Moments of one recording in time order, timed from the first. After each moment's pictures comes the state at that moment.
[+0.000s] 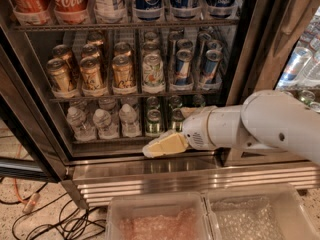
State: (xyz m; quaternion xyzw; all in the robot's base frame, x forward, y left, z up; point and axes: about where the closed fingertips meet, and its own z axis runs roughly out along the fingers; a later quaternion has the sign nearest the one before) arm 0.505 -0.028 0.813 -0.39 0.79 0.23 0.41
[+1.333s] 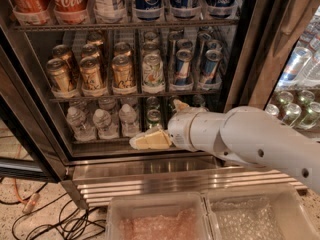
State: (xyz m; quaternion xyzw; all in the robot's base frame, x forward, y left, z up) arm 0.529 -0.006 0.819 -0.36 0.77 0.18 0.50
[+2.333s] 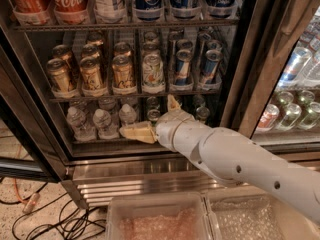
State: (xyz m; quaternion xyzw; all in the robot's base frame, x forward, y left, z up) arm 0.565 0.016 0.816 -0.30 0.73 0.17 0.59
